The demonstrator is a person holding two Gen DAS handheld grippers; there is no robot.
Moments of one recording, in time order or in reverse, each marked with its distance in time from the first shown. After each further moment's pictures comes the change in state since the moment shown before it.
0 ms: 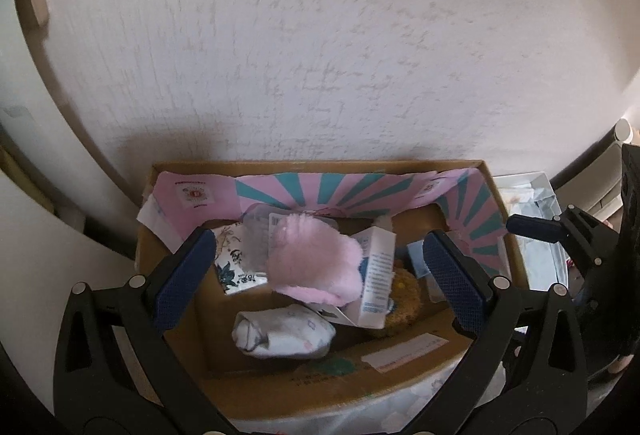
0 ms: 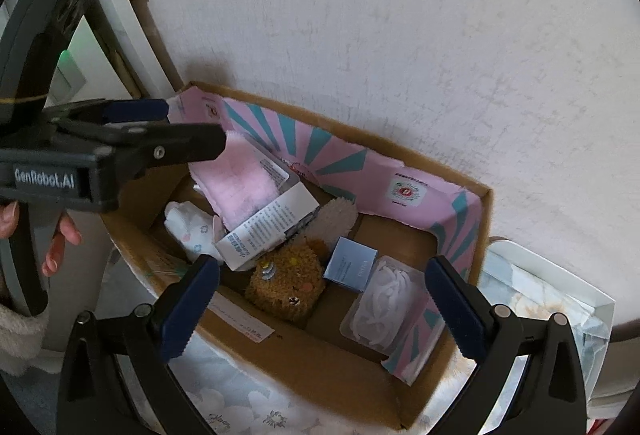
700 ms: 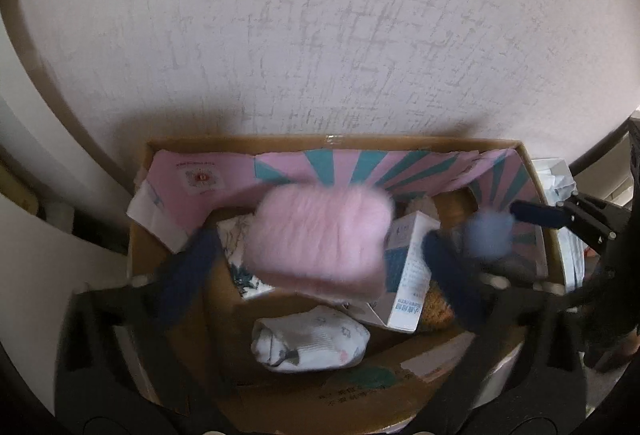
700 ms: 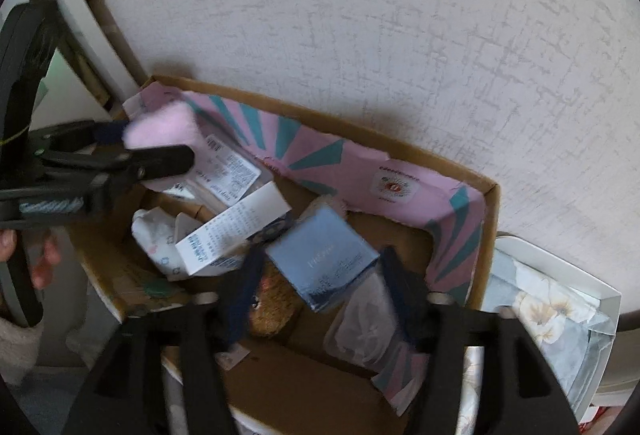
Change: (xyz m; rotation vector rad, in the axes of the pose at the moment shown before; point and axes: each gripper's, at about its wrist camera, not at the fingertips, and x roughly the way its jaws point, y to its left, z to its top) left arm 0.045 0.025 -0.006 -0.004 0.056 0.001; right arm 0.043 -0.002 0.006 0.012 0.059 -0.002
